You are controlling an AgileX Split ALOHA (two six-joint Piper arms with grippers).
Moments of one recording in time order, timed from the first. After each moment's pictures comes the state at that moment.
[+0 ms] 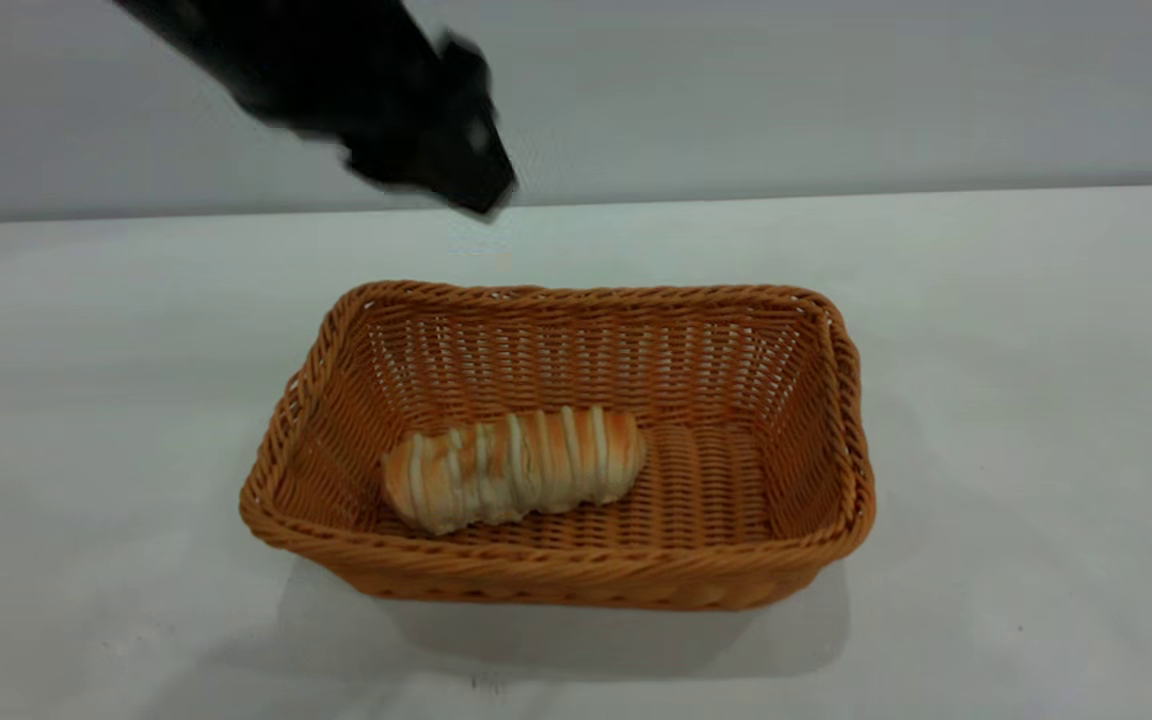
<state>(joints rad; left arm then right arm) -0.58 1.58 -1.01 -0.16 0.29 0.30 0.34 0.79 -1.03 0.24 1.02 -0.32</state>
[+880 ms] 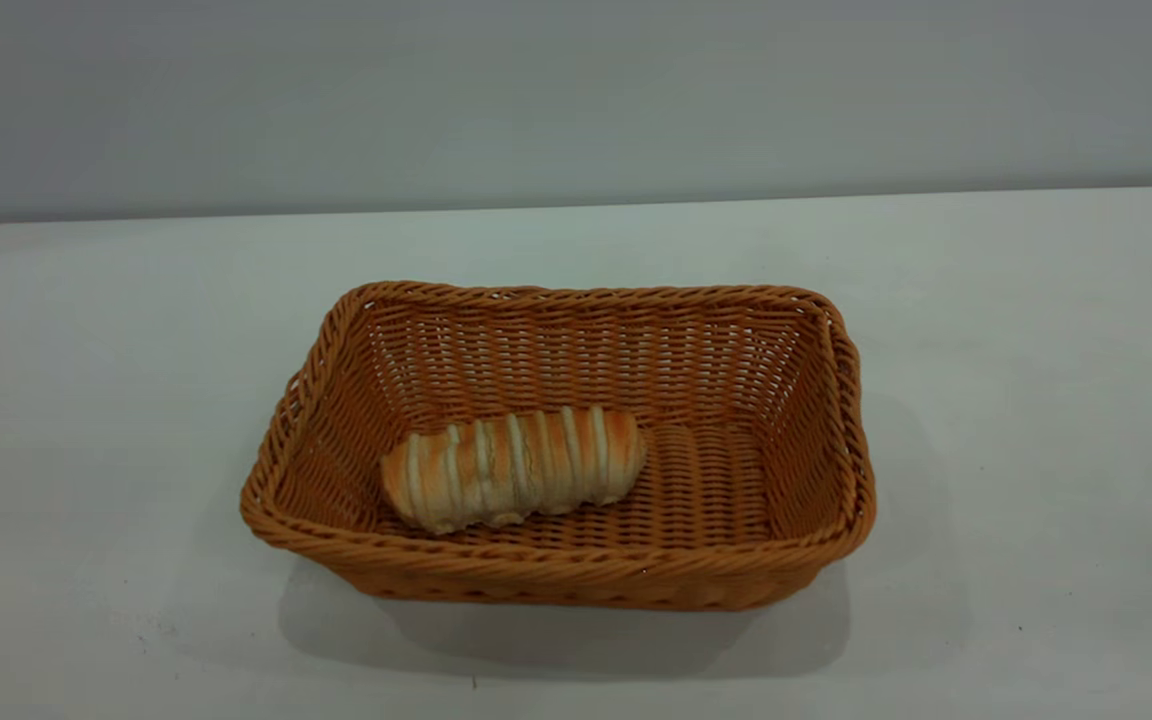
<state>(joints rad) -0.51 0.56 -0.87 -0.15 0.97 0.18 0.34 0.29 -0.82 0.14 1.24 -0.18</state>
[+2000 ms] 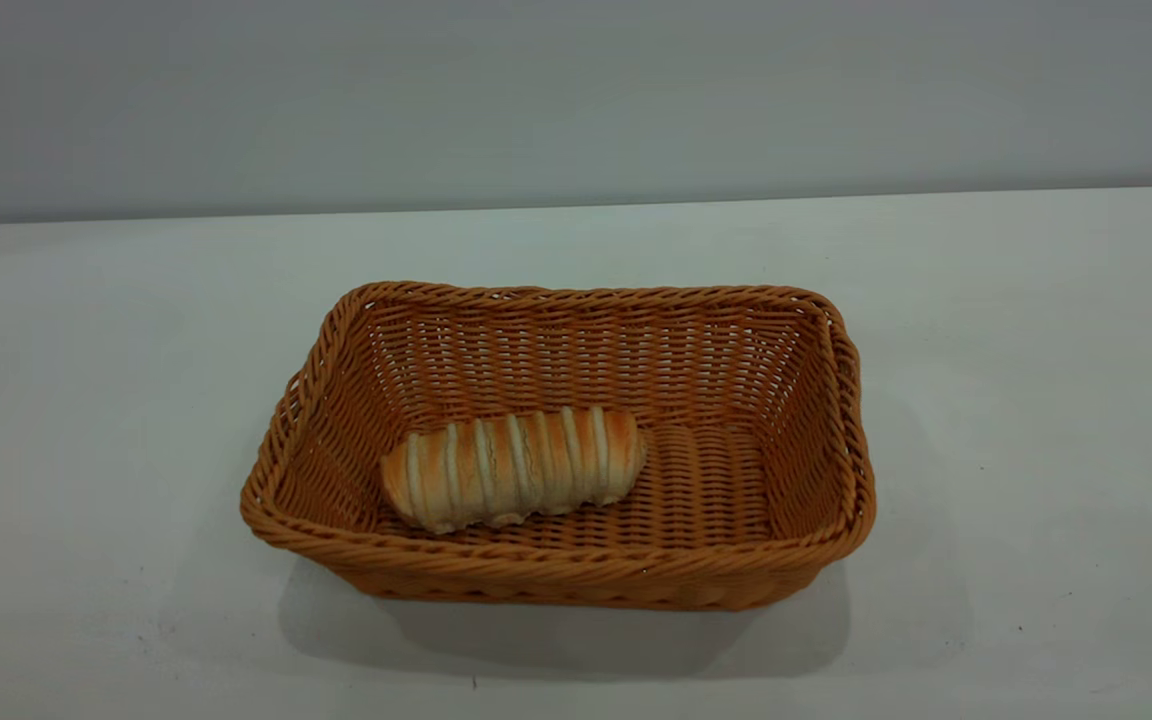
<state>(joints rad) -0.51 -0.02 -0.55 0.07 1.17 0.00 0.34 -0.02 -0.48 0.03 1.14 -0.03</state>
